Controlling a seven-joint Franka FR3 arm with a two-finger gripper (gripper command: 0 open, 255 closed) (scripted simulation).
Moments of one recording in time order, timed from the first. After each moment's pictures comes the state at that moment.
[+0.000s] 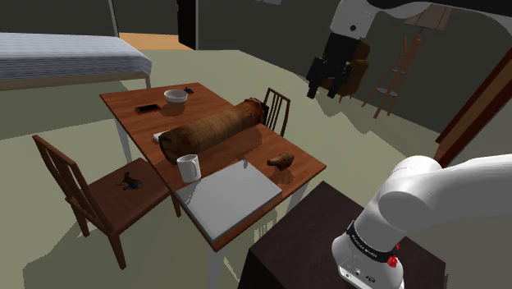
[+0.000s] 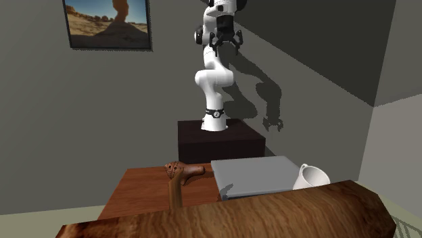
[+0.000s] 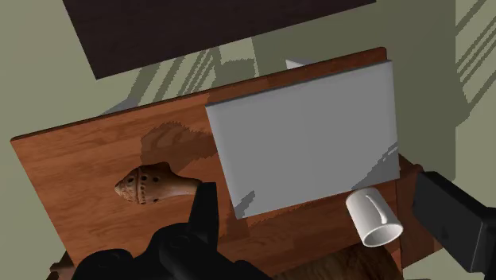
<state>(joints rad) -0.02 -0.78 -0.05 -2.33 0.04 1.55 0.17</state>
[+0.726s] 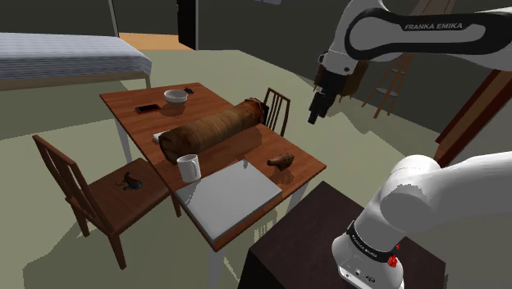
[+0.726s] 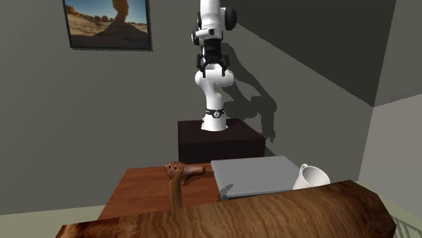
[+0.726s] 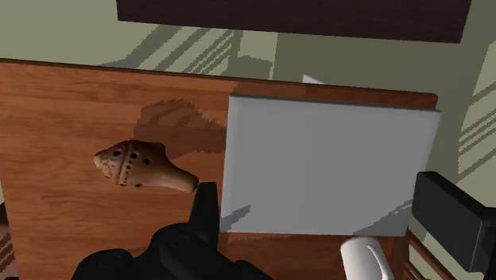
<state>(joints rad) 0.02 -0.76 -0.22 -2.55 -0.10 1.79 -0.22</state>
